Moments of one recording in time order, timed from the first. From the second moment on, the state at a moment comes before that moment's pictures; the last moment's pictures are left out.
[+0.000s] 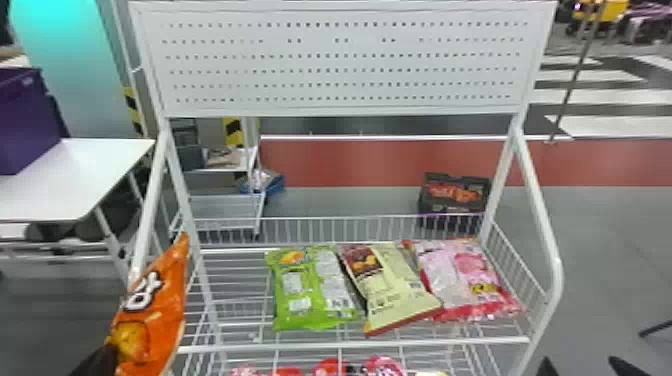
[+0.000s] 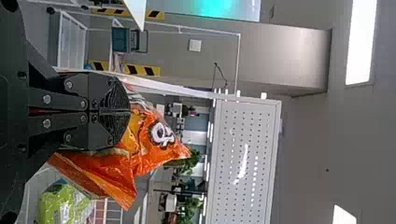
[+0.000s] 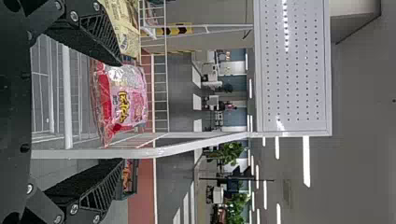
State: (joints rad) left arm 0.84 0.31 0.01 -2.08 0.28 -0.49 0.16; right arm 0.75 -0.23 -0.09 -2.12 -0.26 -0.16 0.01
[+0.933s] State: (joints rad) left arm 0.85 0.31 0.02 -2.09 0.27 -0.51 0.16; right arm 0.75 -0.23 -0.08 -2.13 -0.26 -0.16 0.01
